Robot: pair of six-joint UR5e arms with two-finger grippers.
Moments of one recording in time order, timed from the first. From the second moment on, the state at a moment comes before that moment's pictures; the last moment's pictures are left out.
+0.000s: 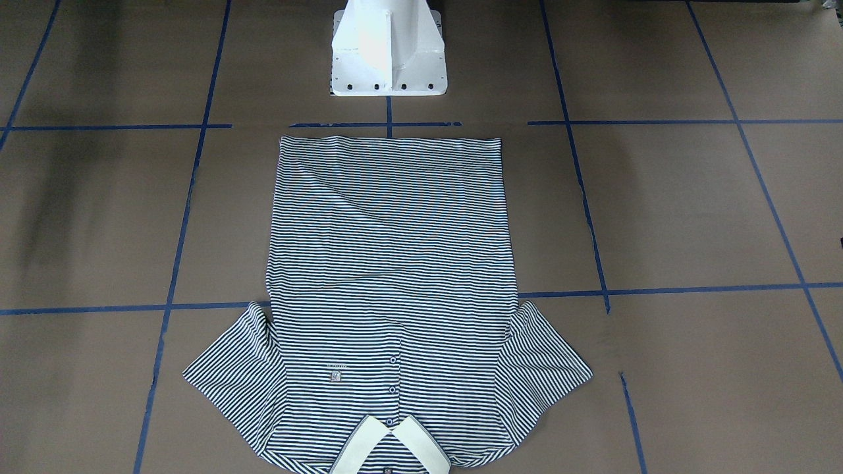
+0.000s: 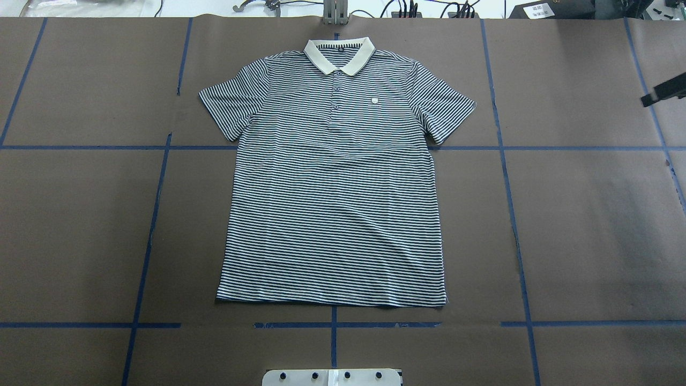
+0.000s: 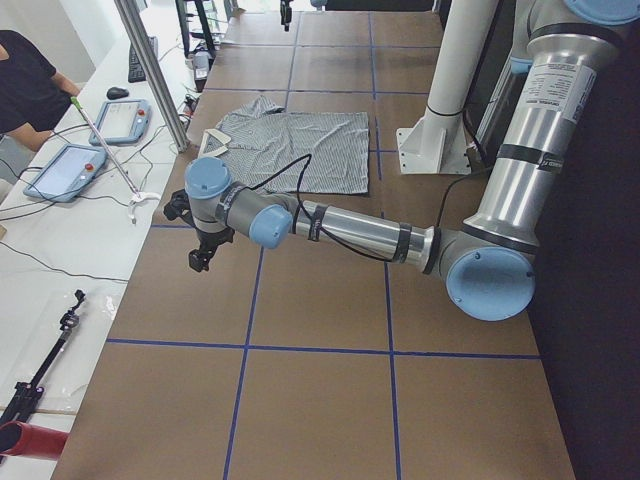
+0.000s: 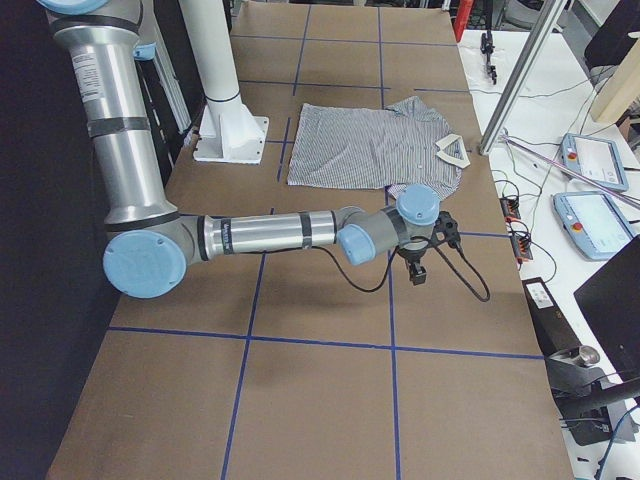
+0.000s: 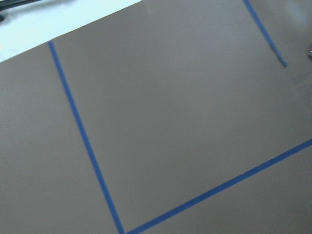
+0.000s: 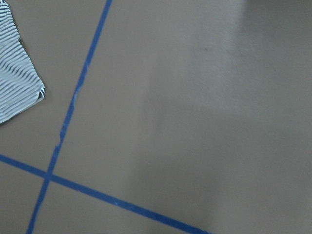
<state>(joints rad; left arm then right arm) -1.43 -1.86 -1.50 -1.88 -2.39 -0.01 1.31 -1.29 1.39 -1.12 2.43 0.31</state>
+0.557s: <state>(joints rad) -1.33 -1.91 -1.45 -2.03 -2.38 -0.27 1.05 -1.00 1.21 -1.03 2.15 0.70</state>
